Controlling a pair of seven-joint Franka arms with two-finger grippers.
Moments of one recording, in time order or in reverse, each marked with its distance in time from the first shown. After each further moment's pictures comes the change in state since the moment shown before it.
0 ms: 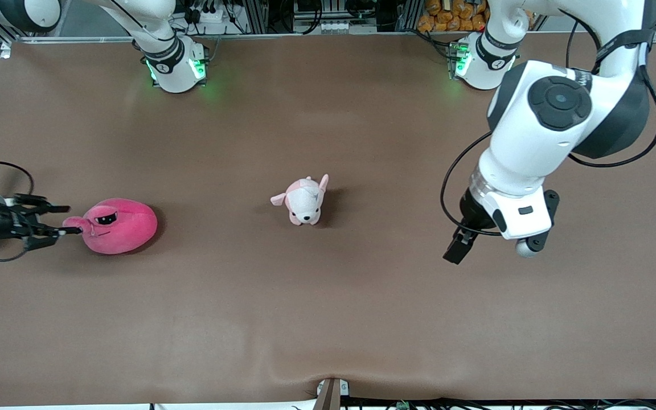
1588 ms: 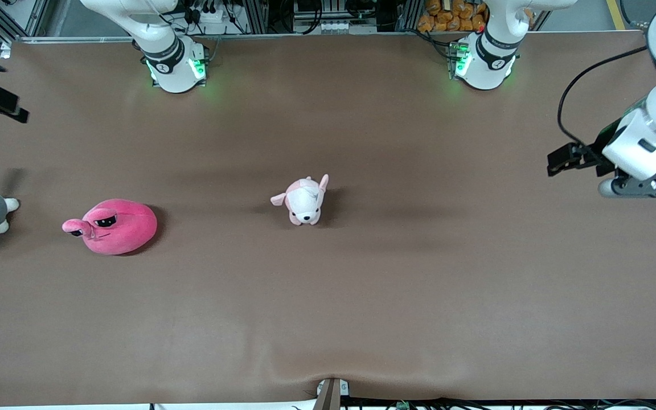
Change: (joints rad) left arm 0.268 -0.312 0.022 -0.201 -0.020 -0.373 1.314; right arm 0.341 -0.623 0.028 -0.148 -0.432 -0.040 -0.583
